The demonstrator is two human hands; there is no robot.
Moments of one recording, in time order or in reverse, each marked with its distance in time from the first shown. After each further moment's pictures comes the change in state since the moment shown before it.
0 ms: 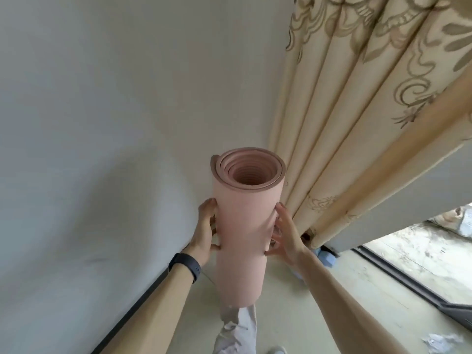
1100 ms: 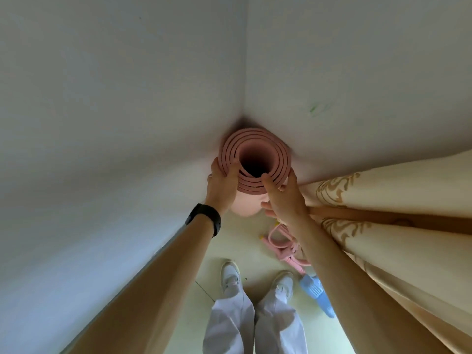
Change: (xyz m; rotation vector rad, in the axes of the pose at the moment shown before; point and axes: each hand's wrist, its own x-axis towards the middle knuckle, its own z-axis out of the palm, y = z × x) left_hand 0.485 0.002 0.049 0.273 0.164 -0.028; right_hand 0.448 -0.032 -0.020 -0.485 0.278 0.071
